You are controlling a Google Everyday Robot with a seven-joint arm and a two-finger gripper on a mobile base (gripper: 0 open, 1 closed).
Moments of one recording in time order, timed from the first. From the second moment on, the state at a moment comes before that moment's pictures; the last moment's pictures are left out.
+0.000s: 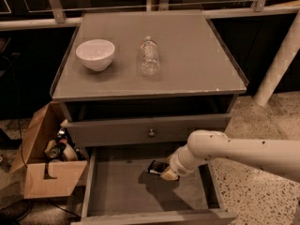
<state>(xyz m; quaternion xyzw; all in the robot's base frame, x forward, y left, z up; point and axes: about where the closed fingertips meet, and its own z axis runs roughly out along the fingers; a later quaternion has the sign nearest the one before) 0.497 -0.083 0.477 -0.55 0.80 0.17 0.17</state>
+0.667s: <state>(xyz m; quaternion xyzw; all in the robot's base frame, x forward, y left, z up) 0.461 -0.128 0.544 -0.52 0.83 0.12 0.16</state>
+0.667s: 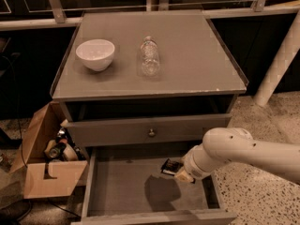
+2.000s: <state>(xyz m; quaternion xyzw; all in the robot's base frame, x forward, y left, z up) 0.472 -0.170 0.628 -0.50 0.84 0.08 0.19</state>
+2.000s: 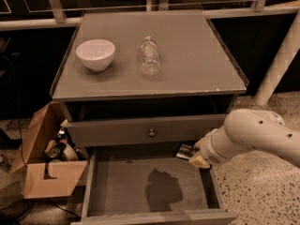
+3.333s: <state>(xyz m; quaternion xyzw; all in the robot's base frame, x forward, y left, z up) 0.482 -0.216 0.721 -0.46 0.85 0.02 0.25</state>
